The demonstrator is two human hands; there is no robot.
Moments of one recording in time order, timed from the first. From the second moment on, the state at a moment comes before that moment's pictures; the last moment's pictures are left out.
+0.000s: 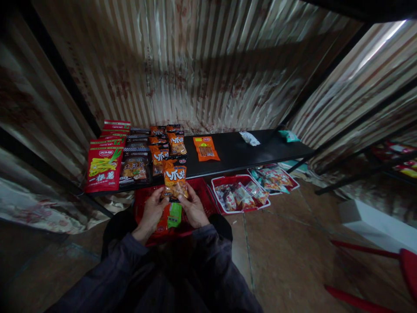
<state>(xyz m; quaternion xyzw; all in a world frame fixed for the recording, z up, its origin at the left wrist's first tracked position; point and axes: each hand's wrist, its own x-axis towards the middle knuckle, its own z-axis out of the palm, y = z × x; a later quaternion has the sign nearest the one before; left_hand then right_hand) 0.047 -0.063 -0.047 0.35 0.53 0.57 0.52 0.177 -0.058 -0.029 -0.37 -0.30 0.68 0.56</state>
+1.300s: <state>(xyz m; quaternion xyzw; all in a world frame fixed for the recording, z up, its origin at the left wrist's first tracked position) 0.080 -0.026 -0.048 0.31 0.52 0.57 0.56 0.216 -0.014 -0.045 -0.38 -0.27 0.69 0.56</state>
